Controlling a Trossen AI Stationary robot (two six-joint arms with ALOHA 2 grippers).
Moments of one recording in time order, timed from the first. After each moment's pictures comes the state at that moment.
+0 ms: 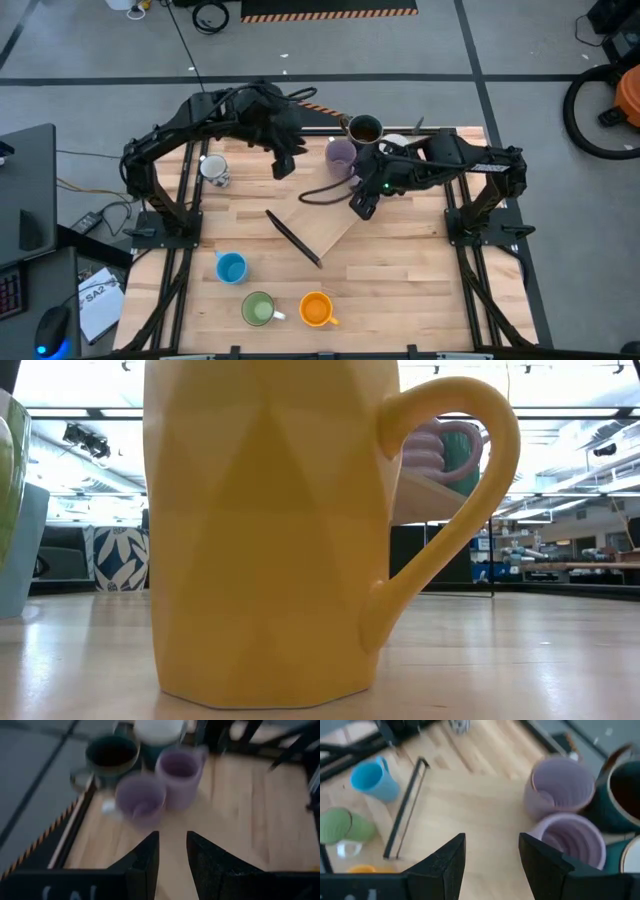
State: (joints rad) left arm 0.25 1.67 2.15 -1.22 0.02 0.02; right arm 0.18 1.70 2.14 -1.44 0.40 0.66
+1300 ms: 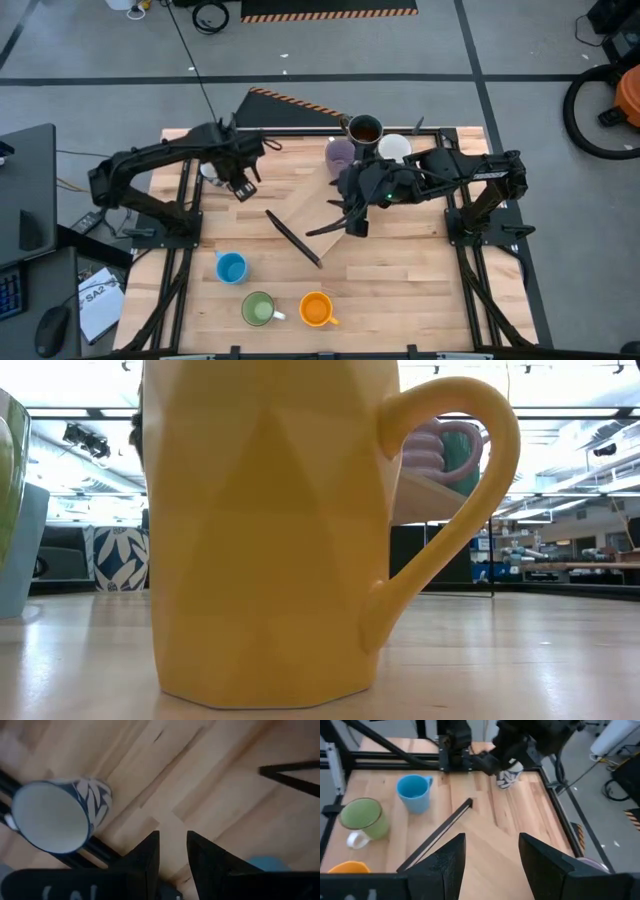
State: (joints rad) left arm 0.42 1.38 1.25 -1.40 -0.08 -0.28; right arm 0.25 1.70 2.09 -1.08 0.40 0.13
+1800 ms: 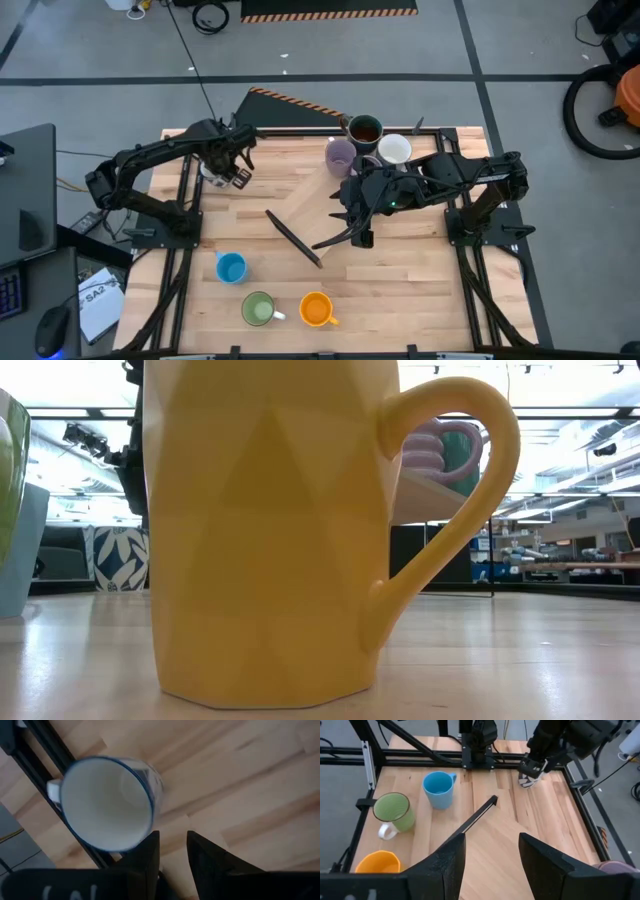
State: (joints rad) left arm 0.62 1.38 1.10 -1.30 -0.21 -0.39; right arm 0.29 1.70 2.09 -1.09 0.33 0.15
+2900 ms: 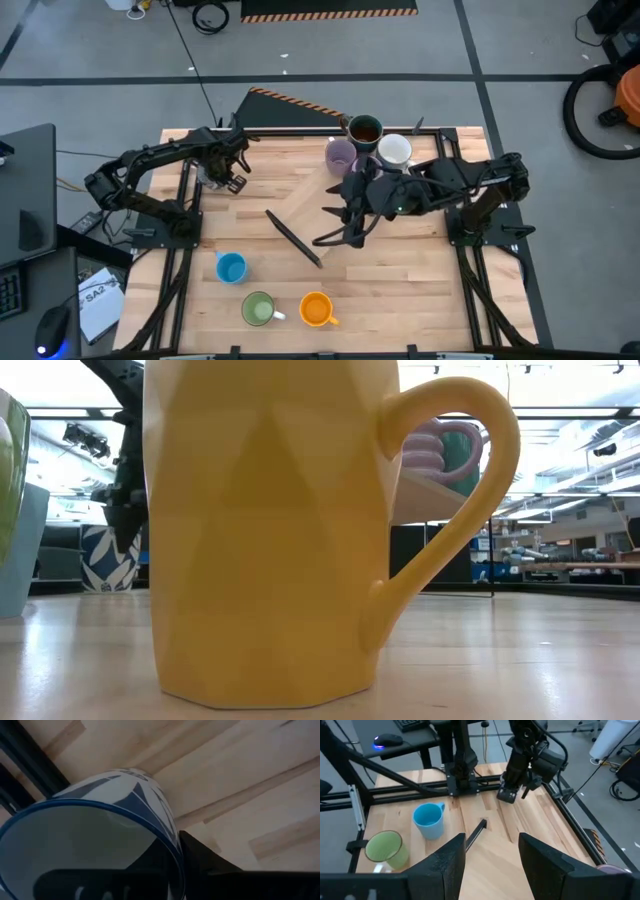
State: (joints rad) left arm 0.75 1.38 0.86 -1.09 -0.15 -0.23; right arm 0.32 1.70 2.09 -0.99 0.48 0.26
